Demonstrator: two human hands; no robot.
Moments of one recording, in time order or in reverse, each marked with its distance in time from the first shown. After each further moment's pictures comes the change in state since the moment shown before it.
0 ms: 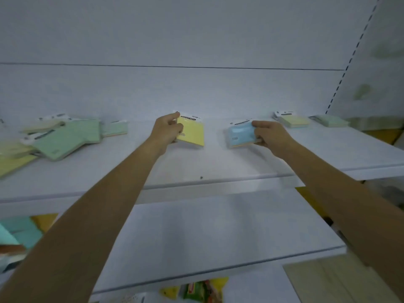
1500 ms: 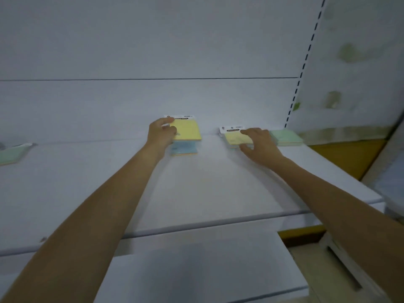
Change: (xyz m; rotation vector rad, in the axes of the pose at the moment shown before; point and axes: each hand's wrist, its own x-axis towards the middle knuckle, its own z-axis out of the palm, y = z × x) left_hand 0.082 0.040 0.244 -0.105 0.131 -0.003; right_hand 0.140 0.052 -0.202 -0.974 -0.019 -0.468
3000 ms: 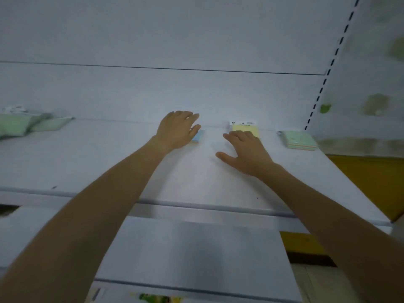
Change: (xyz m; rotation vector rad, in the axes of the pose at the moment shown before) left_hand -0.042 0.002 0.016 1.430 -0.059 0.556; right_hand -0.027 -0.020 -0.003 -0.111 -0.143 -0.364
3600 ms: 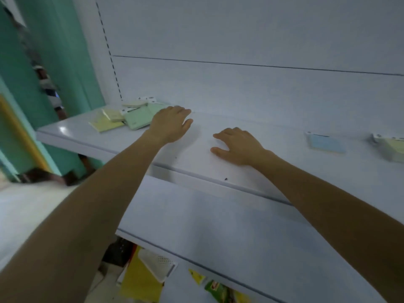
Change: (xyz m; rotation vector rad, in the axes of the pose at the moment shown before) left_hand -0.169 -0.308 -0.065 0.124 -0.044 -0.342; right_hand 0.122 -0.322 0.069 -0.005 -0.183 -0.365
